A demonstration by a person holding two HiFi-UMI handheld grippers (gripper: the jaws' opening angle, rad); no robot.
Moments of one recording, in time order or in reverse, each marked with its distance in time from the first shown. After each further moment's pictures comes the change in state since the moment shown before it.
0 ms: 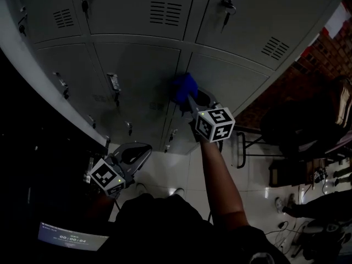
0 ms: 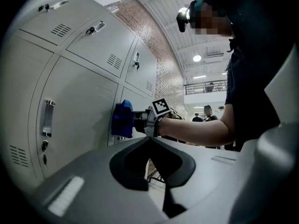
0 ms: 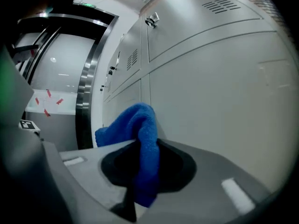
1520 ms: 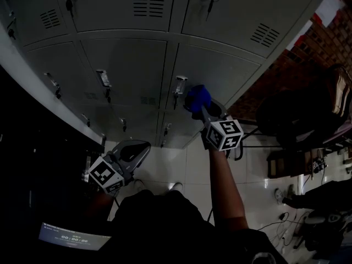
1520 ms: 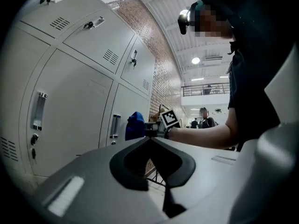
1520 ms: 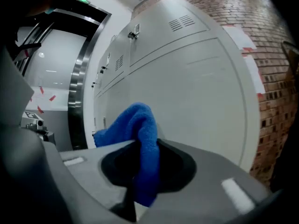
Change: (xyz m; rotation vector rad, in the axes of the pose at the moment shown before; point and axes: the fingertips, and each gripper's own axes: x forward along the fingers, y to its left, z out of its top) left arm 0.016 -0.017 -0.006 -0.025 -0.012 -0.041; right arm -0.079 -0.053 -0.053 0.039 0.032 -0.130
